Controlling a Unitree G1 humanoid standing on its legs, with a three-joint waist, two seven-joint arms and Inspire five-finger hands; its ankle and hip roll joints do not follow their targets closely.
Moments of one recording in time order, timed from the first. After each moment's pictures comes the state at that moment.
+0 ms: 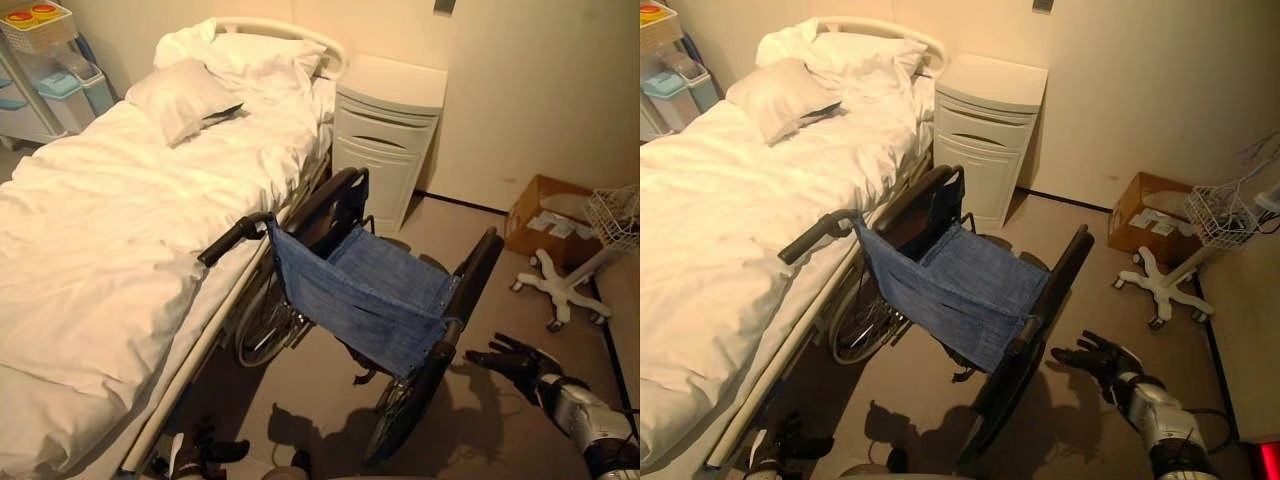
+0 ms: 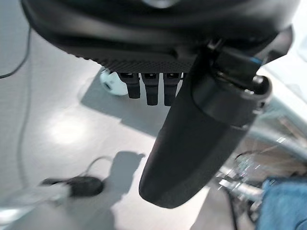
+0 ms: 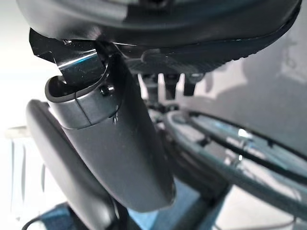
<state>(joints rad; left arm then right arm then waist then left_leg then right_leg) 0.22 0.33 -0.12 0.79 -0.30 0.02 0.21 -0.07 -0.54 -0.03 0.63 0.54 0.29 0.14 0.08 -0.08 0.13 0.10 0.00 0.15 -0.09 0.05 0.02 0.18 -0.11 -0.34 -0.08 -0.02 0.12</state>
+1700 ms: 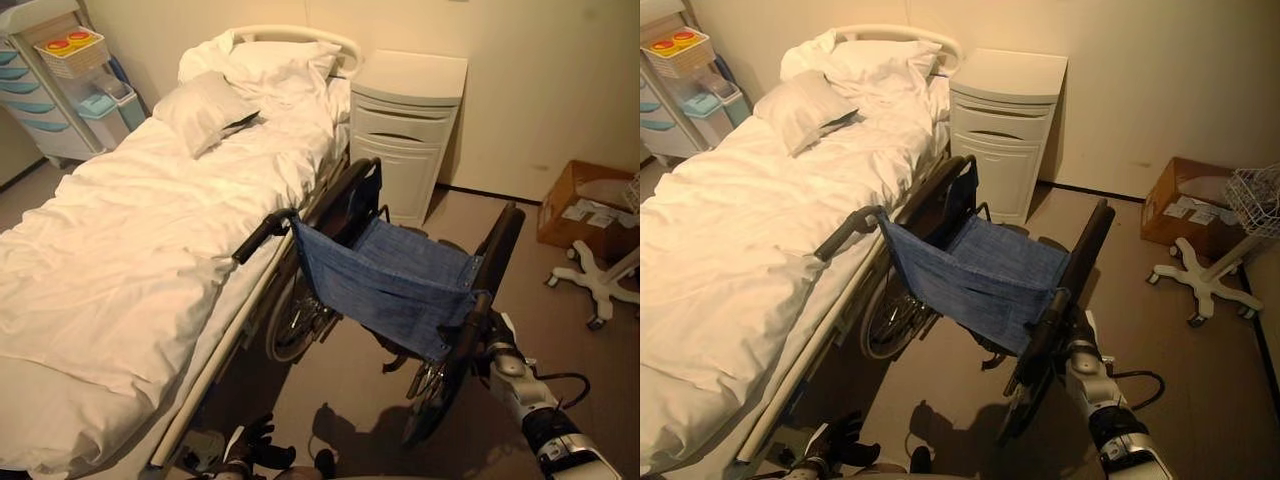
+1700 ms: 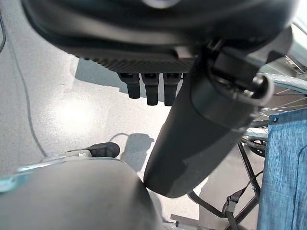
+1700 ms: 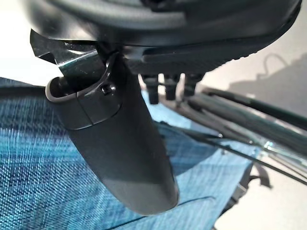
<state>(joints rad) 0.15 0.26 -0.27 0.86 -0.19 -0.04 0.10 -0.28 -0.45 0.22 0.72 0.40 0.10 -0.28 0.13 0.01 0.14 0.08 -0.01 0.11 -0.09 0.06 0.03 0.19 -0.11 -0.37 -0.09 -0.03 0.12</state>
